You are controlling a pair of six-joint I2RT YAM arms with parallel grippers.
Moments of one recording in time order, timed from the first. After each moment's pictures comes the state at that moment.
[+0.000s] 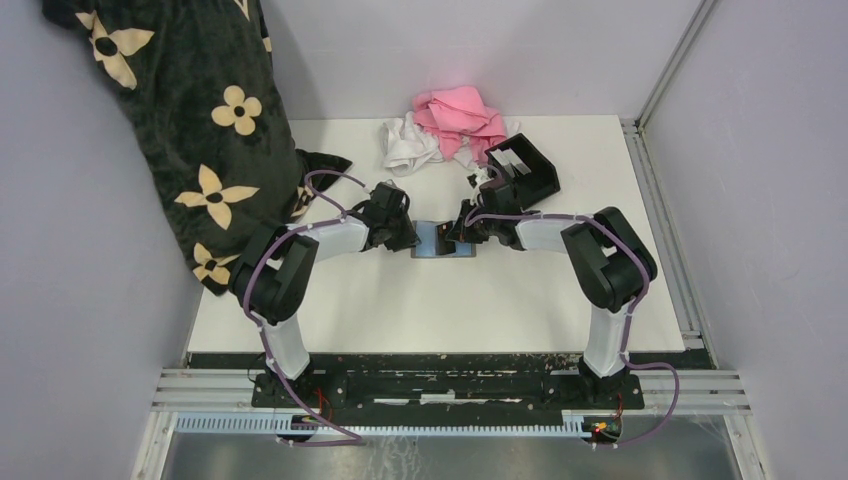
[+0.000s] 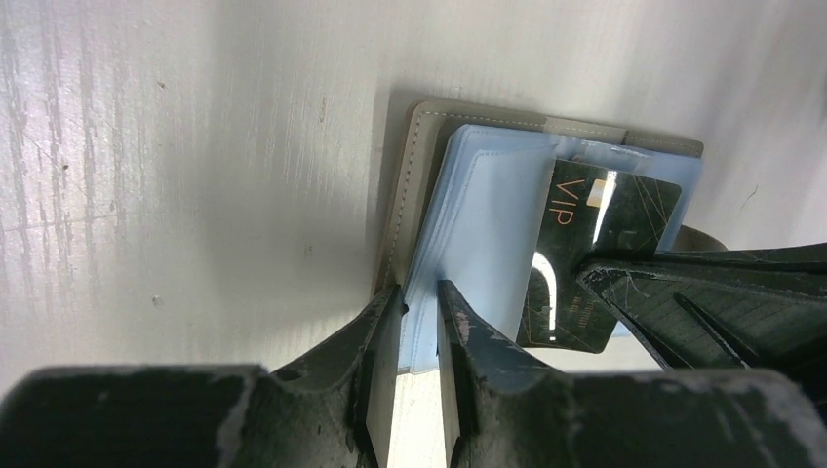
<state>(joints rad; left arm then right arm) -0.50 1.85 1.02 -0.10 0.01 -0.79 0.50 1.93 1.02 0.16 -0.31 0.53</state>
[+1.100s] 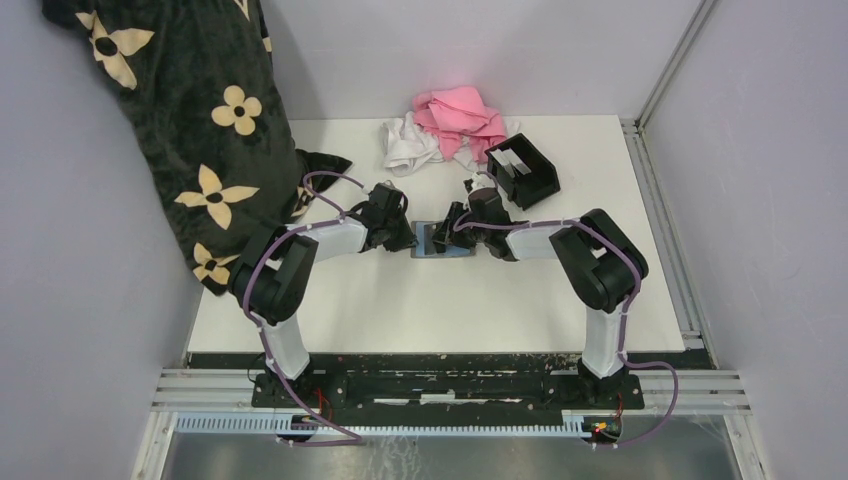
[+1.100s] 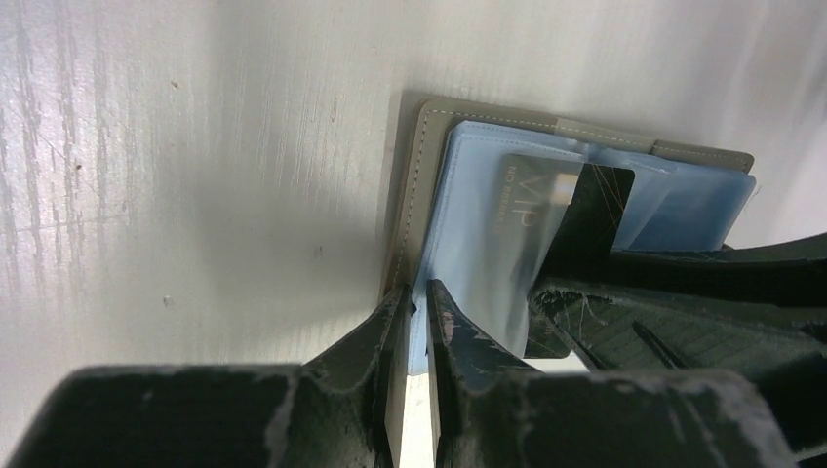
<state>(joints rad) -0.50 1.85 1.01 -0.09 0.03 -0.79 0.57 1.97 0.98 0.32 -0.25 0.74</state>
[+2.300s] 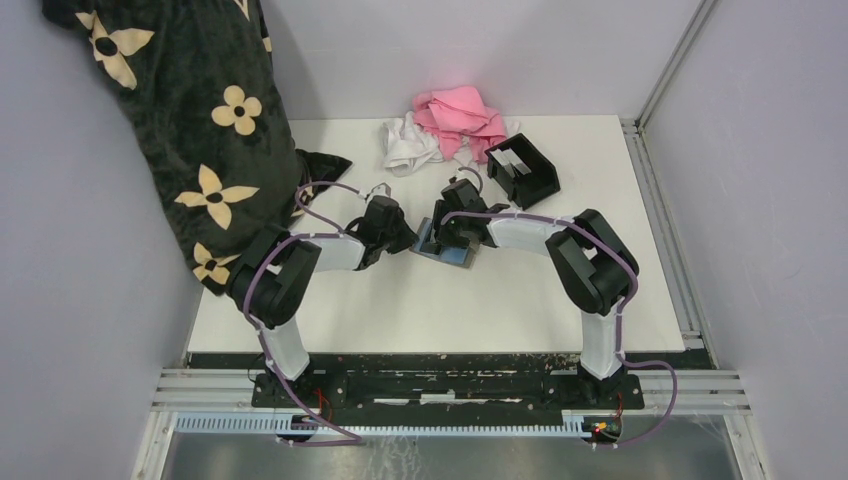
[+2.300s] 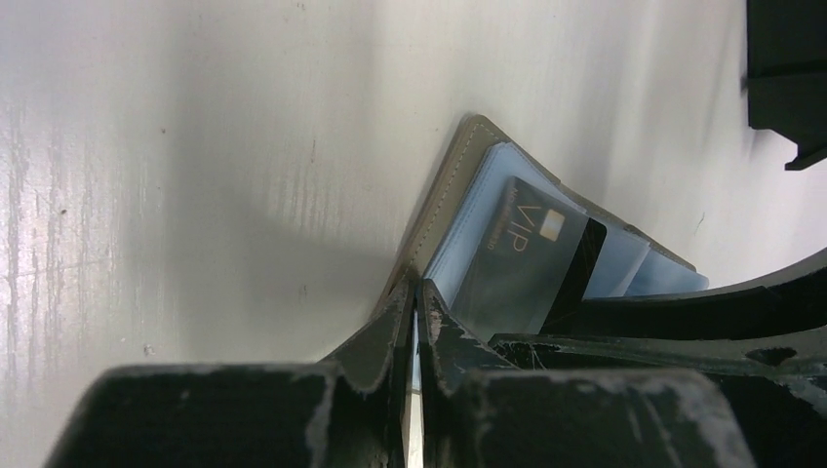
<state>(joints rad) -0.53 1.81 0.85 0.23 -0.01 -0.81 0.66 1.97 1.22 -0.12 -0.03 0.74</state>
